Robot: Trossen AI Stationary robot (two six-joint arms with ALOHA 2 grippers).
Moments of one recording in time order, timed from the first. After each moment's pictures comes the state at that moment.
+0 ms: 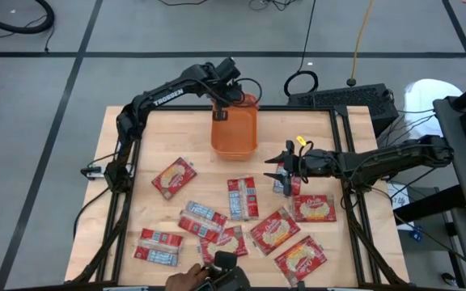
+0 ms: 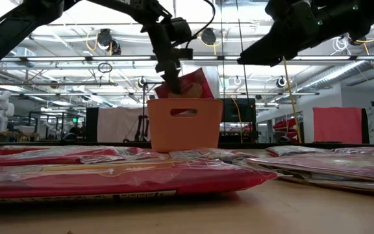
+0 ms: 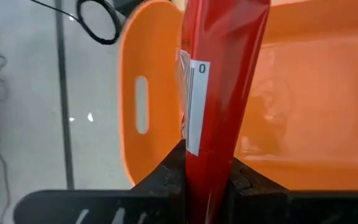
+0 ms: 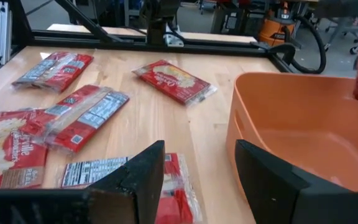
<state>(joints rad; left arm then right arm) 0.58 2.12 2.12 -1.10 -0.04 0.71 0.04 1.07 0.47 0.26 0.16 -0.03</state>
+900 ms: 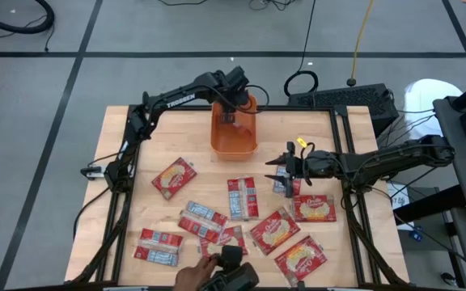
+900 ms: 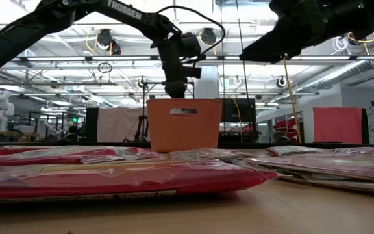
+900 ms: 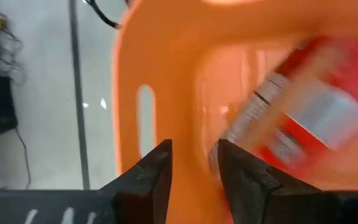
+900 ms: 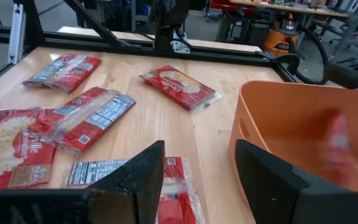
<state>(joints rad) 0.56 2.22 2.12 -0.98 -0.16 0.70 0.06 1.04 0.46 0.28 0.15 -0.06</state>
